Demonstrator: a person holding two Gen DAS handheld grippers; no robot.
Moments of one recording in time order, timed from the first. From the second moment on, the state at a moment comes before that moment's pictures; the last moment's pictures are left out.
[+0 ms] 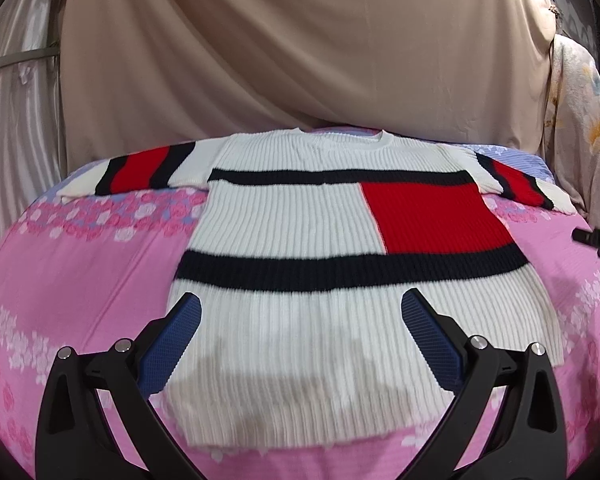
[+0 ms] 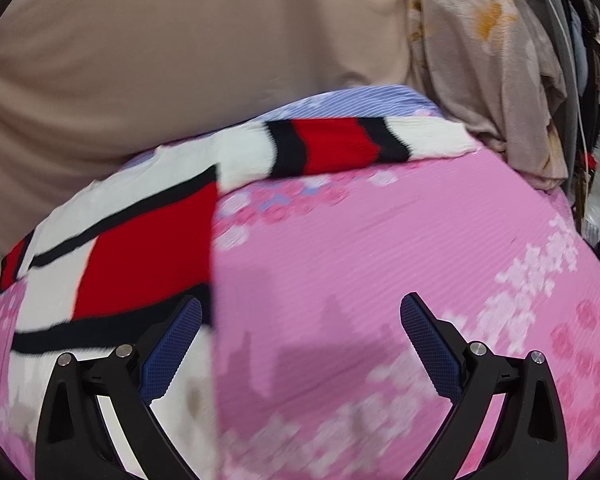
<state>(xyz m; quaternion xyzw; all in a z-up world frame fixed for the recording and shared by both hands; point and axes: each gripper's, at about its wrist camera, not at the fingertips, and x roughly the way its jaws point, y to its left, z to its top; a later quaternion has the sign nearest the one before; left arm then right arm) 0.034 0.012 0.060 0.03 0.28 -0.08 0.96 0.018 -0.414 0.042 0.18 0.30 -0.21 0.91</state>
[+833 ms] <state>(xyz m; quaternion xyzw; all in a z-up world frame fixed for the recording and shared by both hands) 0.172 0.007 0.071 -0.04 0.31 -0.11 0.94 0.260 -0.347 0.161 0.15 0.20 0.10 0.96</state>
